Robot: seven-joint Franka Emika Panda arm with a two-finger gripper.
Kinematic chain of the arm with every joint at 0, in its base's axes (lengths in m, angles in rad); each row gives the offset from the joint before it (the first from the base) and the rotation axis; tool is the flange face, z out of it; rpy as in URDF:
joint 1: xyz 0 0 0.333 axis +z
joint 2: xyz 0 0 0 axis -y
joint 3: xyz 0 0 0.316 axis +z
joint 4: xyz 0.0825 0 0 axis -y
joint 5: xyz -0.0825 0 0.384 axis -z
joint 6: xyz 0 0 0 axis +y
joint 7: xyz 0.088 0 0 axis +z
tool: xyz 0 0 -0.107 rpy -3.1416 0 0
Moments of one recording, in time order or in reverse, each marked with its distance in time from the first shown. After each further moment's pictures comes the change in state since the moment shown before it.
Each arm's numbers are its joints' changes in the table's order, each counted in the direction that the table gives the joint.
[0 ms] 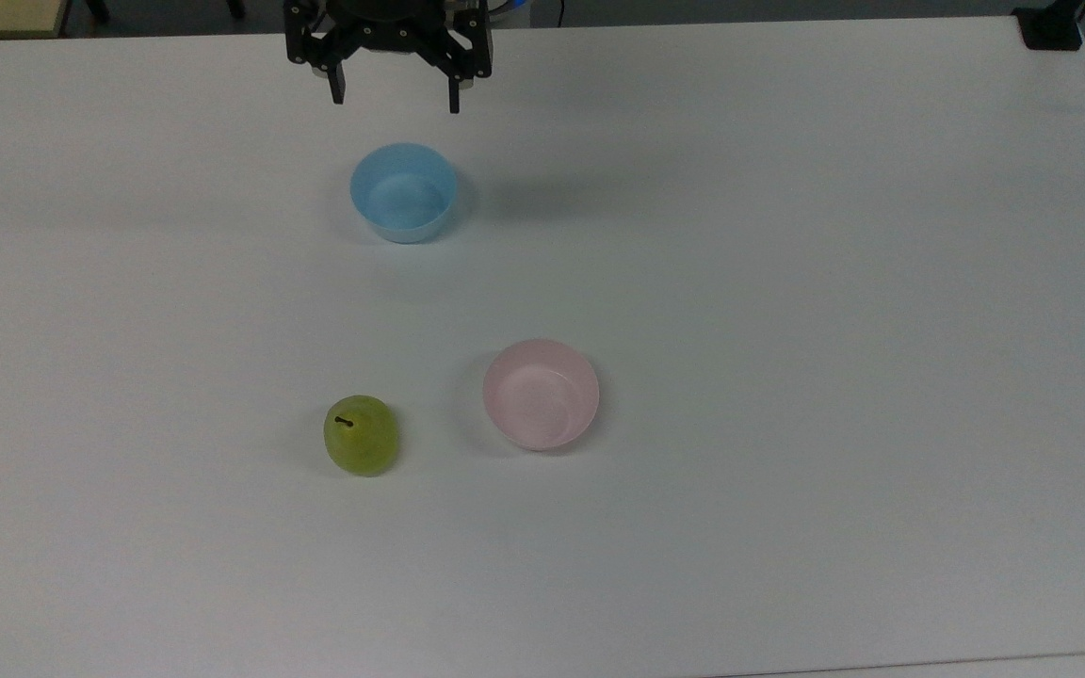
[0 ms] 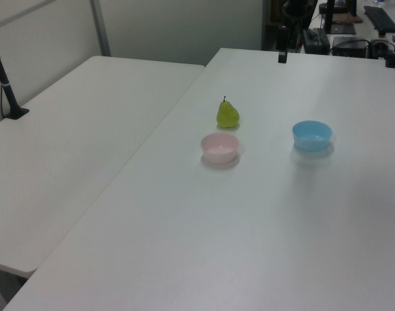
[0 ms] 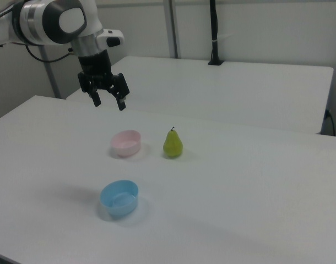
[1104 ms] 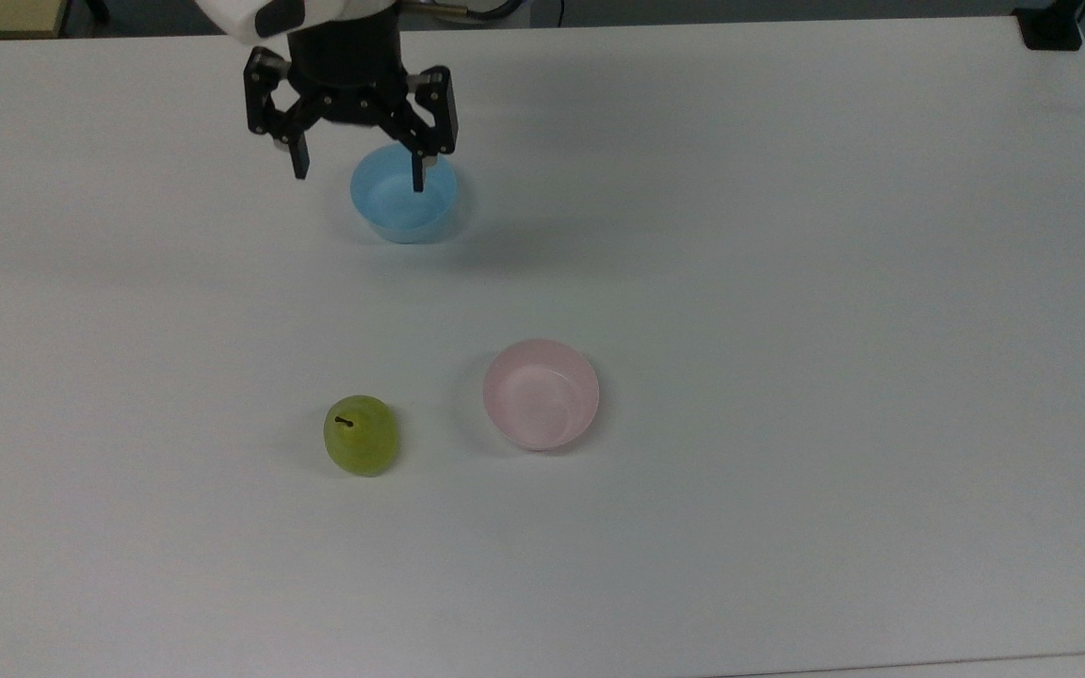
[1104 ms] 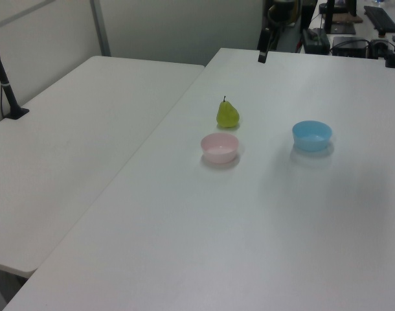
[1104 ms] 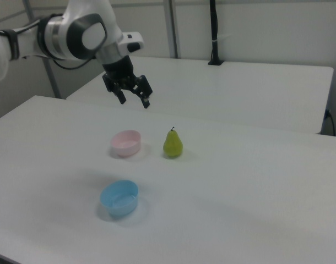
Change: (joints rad) arm -0.046 -0.086 -0.003 0.006 -0.002 -0.244 0.002
